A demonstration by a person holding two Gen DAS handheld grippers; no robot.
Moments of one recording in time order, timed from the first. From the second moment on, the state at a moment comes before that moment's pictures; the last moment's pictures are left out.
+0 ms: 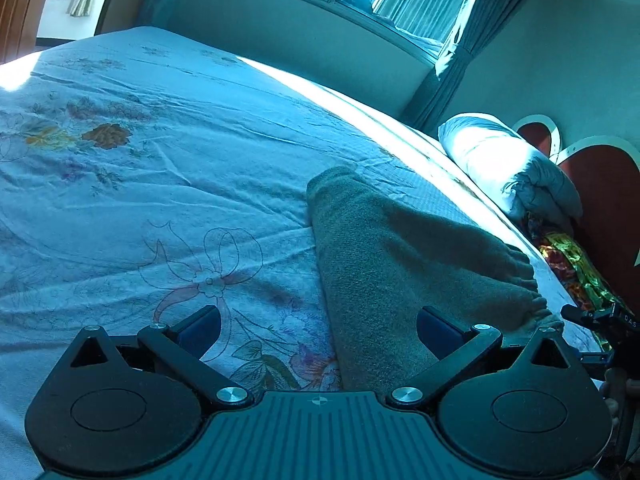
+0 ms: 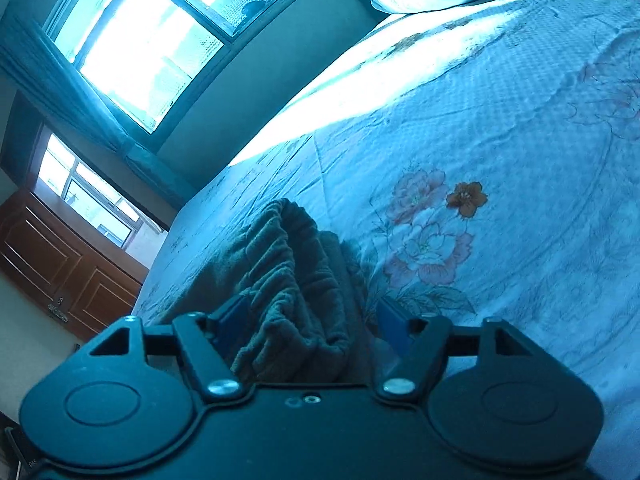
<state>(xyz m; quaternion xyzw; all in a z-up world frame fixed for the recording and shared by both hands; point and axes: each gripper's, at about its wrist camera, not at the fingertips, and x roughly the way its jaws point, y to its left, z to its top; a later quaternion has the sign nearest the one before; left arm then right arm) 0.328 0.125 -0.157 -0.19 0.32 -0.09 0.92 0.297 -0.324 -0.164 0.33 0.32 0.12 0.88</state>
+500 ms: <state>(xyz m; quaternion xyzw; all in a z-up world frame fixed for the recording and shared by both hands) 0.396 0.127 -0.198 -0.36 0.35 -0.18 0.84 0.344 -0.330 -0.198 0.40 0.36 0.19 0.82</state>
